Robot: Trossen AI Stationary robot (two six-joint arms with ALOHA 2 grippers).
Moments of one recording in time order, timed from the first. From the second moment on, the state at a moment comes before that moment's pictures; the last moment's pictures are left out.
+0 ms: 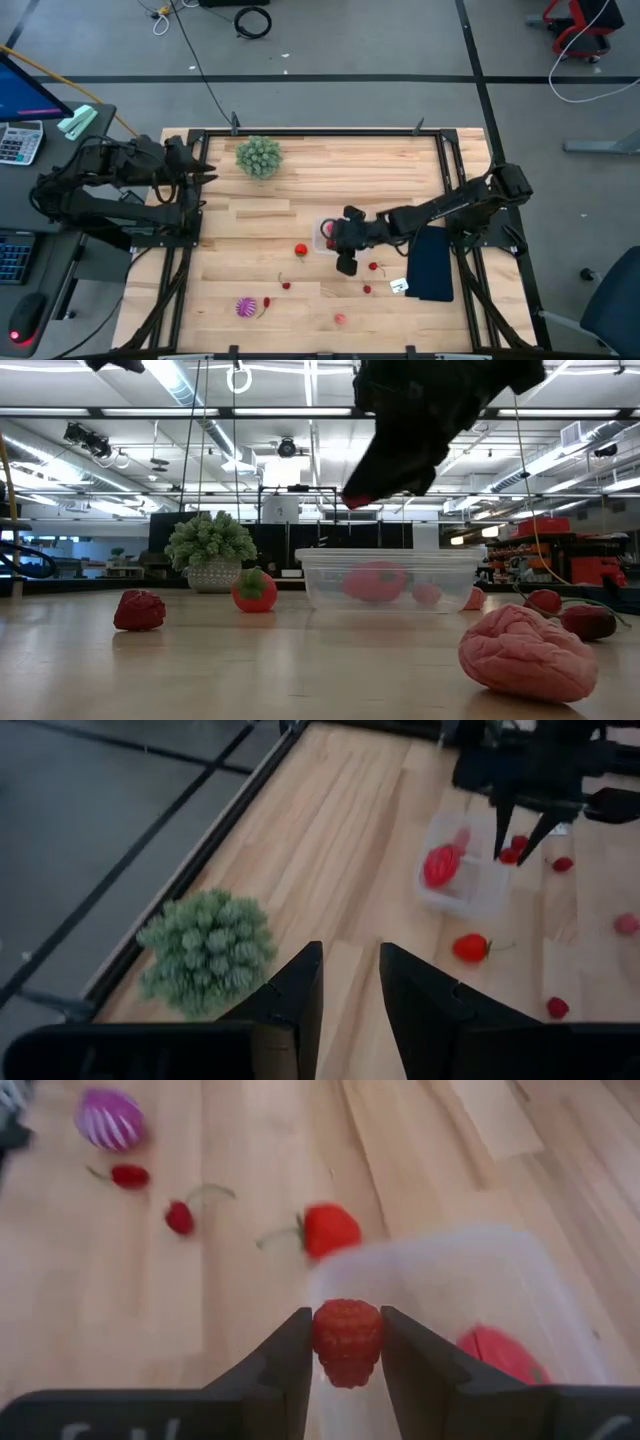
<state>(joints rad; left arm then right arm) 0.06 0.69 1.20 -1.14 -0.28 -0.18 0.23 1.68 1.00 -0.10 0.20 0.40</state>
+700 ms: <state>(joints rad) 0.06 0.81 1.20 -1.16 -0.28 -0.21 0.20 1.78 1.00 -0.31 0.22 0.68</state>
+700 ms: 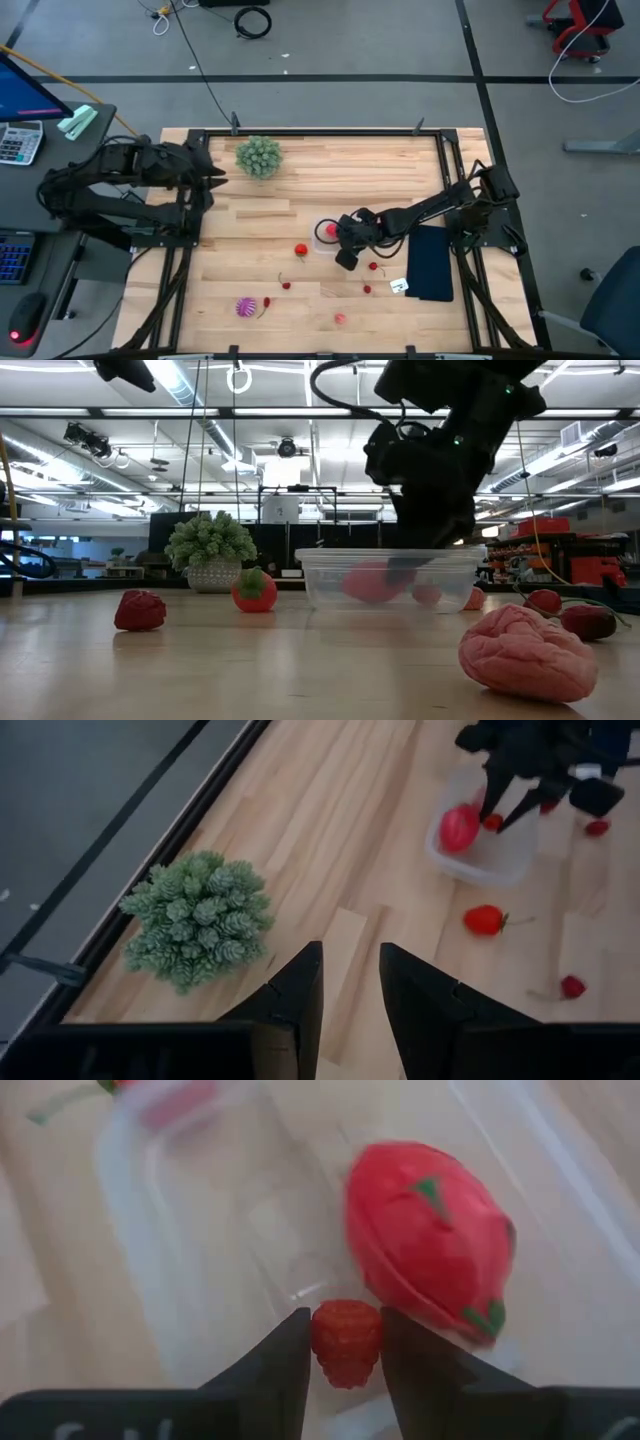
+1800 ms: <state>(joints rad) -0.15 1.23 1.20 -0.97 -0.25 -0.28 0.20 1.43 1.00 -0.32 0.27 0.57</state>
